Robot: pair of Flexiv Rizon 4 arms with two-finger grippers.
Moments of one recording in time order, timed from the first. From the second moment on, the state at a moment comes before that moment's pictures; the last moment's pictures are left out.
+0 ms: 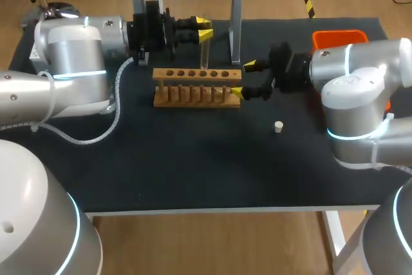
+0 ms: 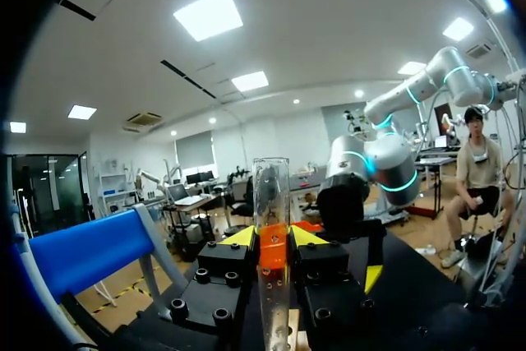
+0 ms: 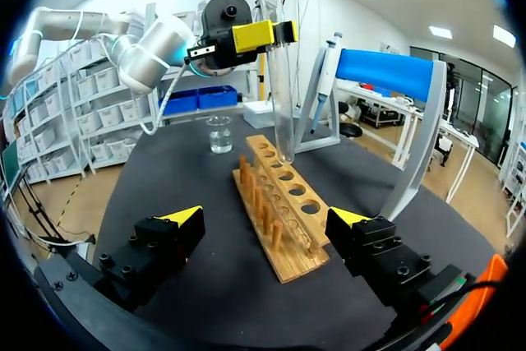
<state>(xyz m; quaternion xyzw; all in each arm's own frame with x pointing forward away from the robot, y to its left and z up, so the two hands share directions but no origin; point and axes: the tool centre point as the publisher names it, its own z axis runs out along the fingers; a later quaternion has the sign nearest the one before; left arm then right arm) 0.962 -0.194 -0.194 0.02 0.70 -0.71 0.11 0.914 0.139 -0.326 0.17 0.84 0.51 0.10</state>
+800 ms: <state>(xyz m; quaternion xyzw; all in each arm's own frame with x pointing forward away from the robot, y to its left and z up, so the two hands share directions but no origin) 0.962 -0.194 -0.194 0.02 0.70 -0.71 0.11 0.915 0.159 -0.342 0.18 0.85 0.49 0.12</state>
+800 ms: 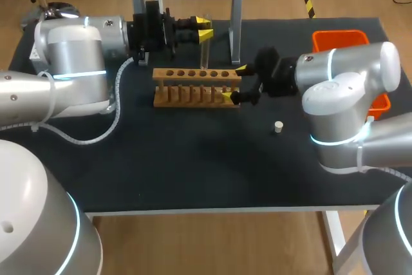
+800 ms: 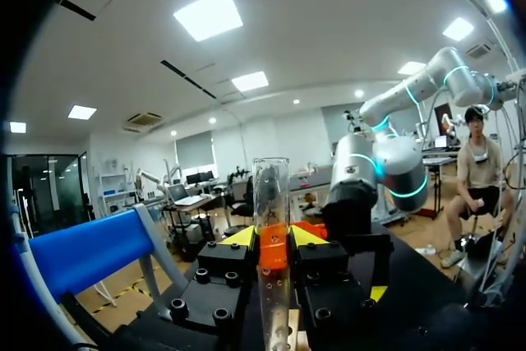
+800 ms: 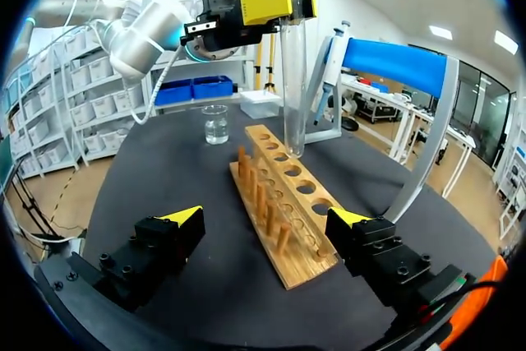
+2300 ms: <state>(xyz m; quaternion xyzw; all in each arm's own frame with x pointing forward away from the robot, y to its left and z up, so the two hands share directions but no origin) 0.977 -0.195 -0.192 -0.06 0.70 -0.71 0.06 0.916 0.161 -0.342 0.18 0.85 0.49 0.12</state>
